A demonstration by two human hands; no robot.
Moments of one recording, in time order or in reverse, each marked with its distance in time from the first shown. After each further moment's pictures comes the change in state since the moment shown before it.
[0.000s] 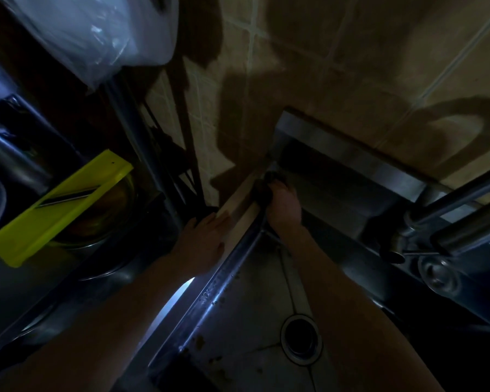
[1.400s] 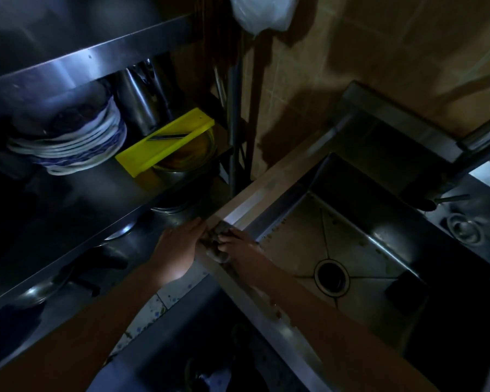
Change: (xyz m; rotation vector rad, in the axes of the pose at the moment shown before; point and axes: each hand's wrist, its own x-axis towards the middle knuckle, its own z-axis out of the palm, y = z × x) left_hand -0.277 -0.036 0.058 -0.094 0.012 -0.386; right_hand -0.302 -0.109 0.092 0.246 -0.200 -0.694
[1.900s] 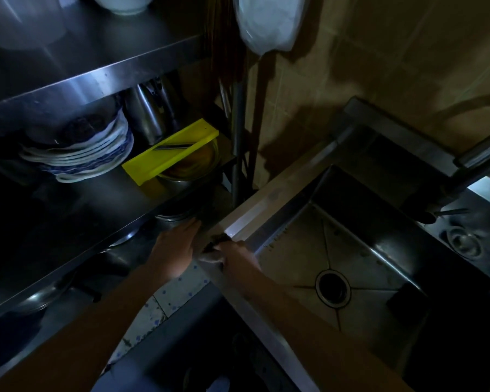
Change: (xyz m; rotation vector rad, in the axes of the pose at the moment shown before) left_hand -0.001 -0.010 -0.022 -0.148 0.049 -0.057; right_hand 0.031 -0.035 0.000 -0.109 -0.357 0.429
